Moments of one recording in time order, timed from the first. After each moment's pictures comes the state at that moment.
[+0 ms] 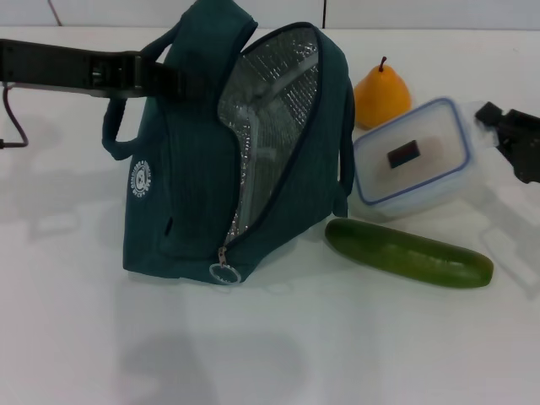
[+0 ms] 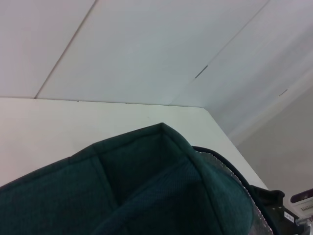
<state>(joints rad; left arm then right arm) -0.45 -2.05 0.87 1.44 1.97 1.74 -2.65 0.48 2.01 -1.14 -0.16 -0.91 -1.35 1.86</state>
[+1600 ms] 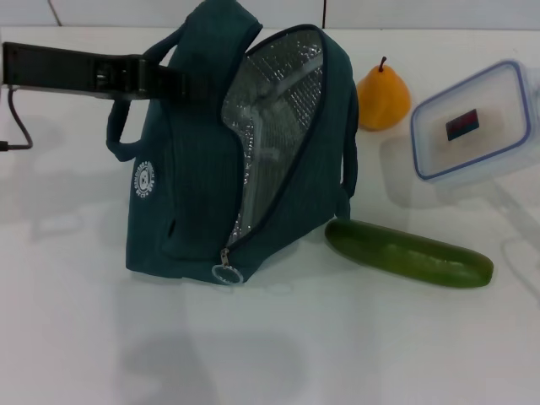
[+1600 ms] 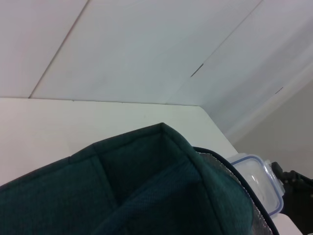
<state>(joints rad) -0.45 -2.05 0.87 1.43 1.97 1.74 -2.63 0.42 2.02 -1.10 -0.11 -0.77 -1.57 1.92</state>
